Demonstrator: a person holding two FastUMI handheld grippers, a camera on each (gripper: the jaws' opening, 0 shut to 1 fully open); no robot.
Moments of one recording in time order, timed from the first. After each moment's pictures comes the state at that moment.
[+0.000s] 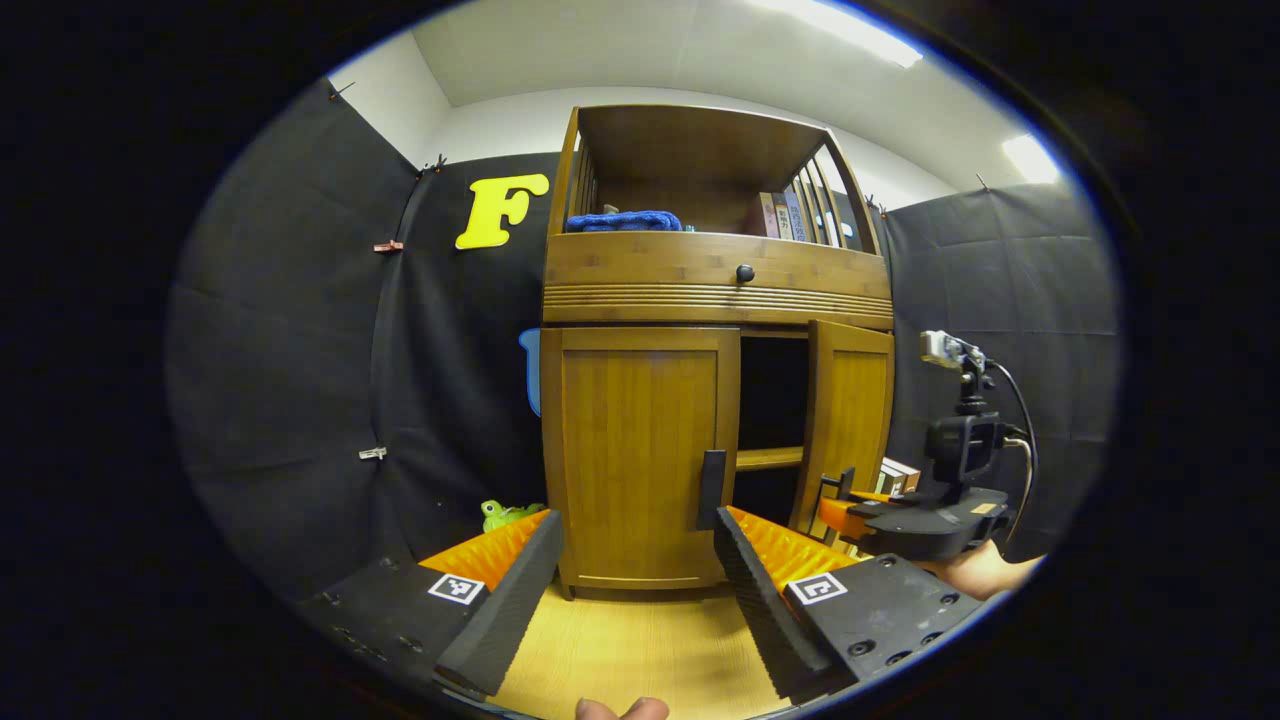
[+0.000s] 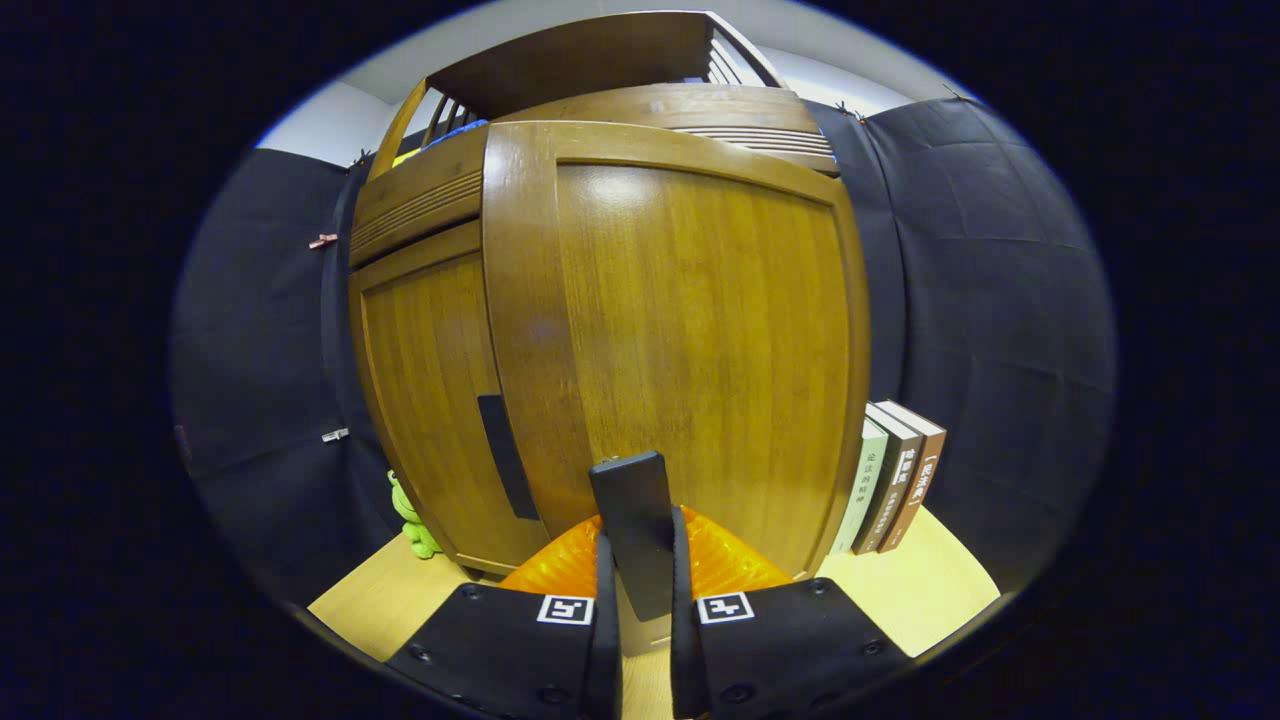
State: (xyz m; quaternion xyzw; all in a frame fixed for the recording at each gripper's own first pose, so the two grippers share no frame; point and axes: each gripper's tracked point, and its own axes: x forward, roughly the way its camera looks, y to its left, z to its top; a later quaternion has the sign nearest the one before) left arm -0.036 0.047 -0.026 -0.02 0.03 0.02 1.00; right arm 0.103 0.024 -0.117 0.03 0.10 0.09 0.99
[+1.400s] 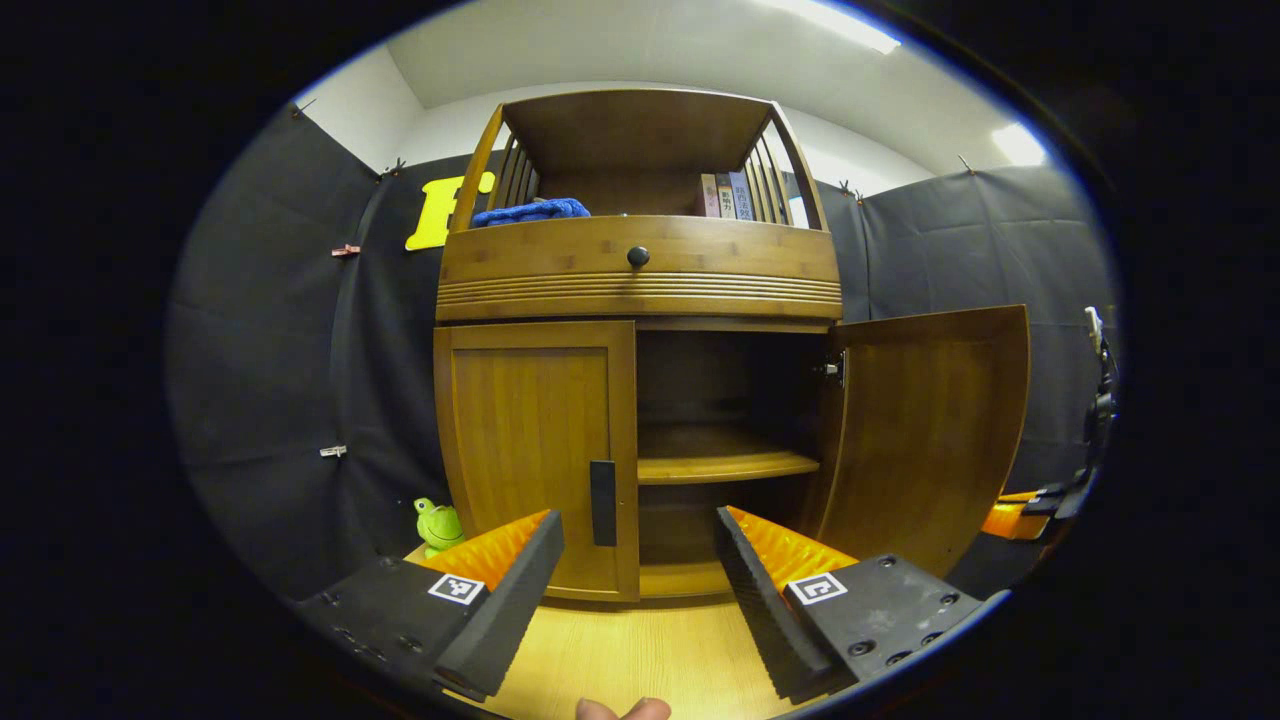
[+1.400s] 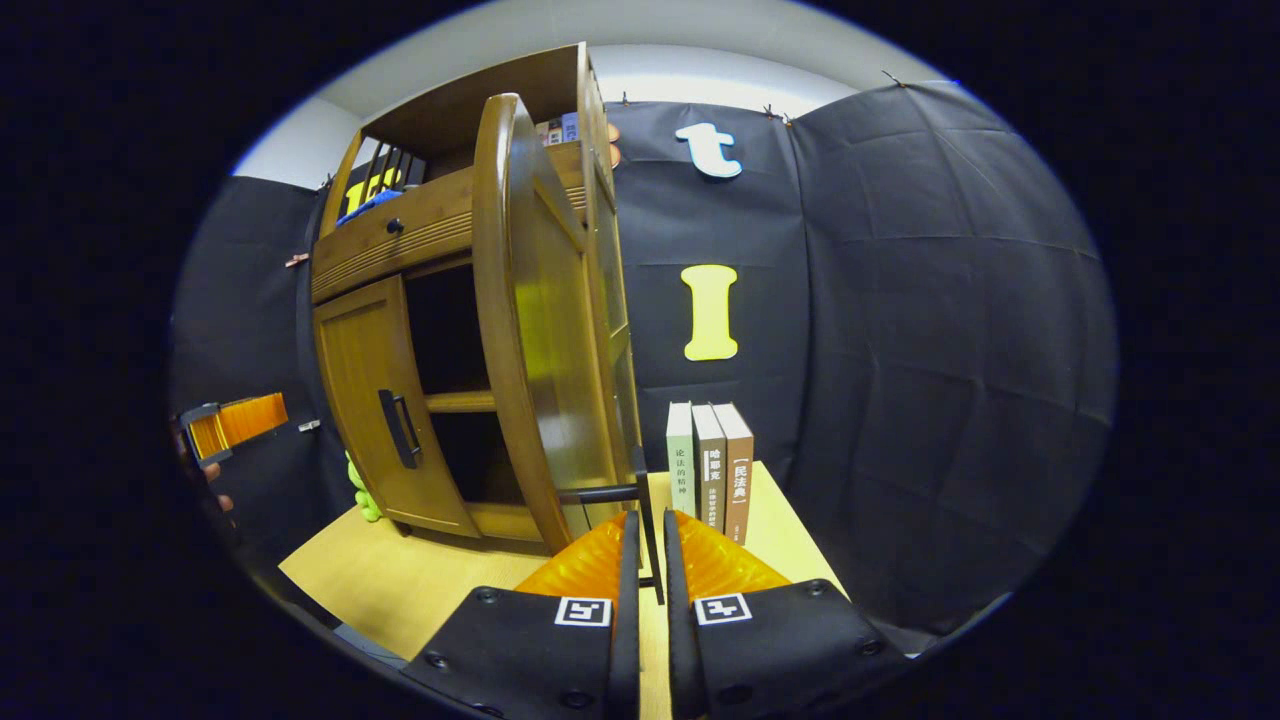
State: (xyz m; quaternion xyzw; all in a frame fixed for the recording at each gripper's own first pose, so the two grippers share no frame) left arm 0.028 -0.091 -0.026 -0.02 0.03 0.01 1.00; right arm 0.043 -0.229 -0.071 0.02 0.10 0.04 0.99
